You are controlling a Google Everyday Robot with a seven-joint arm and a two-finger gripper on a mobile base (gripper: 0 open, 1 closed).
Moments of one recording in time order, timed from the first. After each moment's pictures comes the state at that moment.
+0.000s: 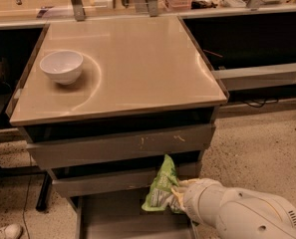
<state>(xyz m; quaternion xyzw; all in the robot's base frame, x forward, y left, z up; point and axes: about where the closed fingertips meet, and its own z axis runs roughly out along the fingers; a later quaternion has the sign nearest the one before) 0.396 -0.092 0.658 -0.28 0.89 0.08 0.34</state>
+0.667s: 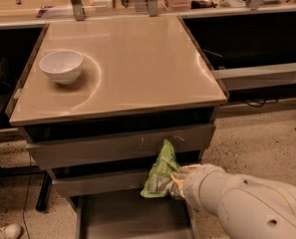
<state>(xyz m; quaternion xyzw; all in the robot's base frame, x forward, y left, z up) 0.409 -0.091 0.705 -0.29 0.88 0.06 0.37</state>
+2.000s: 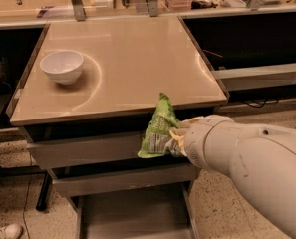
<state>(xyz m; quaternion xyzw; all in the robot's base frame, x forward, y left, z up) 0.447 -0.081 0.845 -0.34 0.83 0.01 0.44</state>
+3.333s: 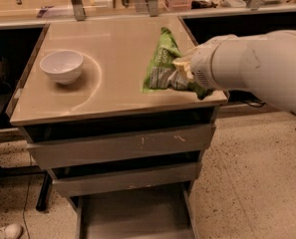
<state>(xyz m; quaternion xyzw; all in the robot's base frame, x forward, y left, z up) 0.564 -0.092 0.948 -0.36 0.78 0.00 0.51</state>
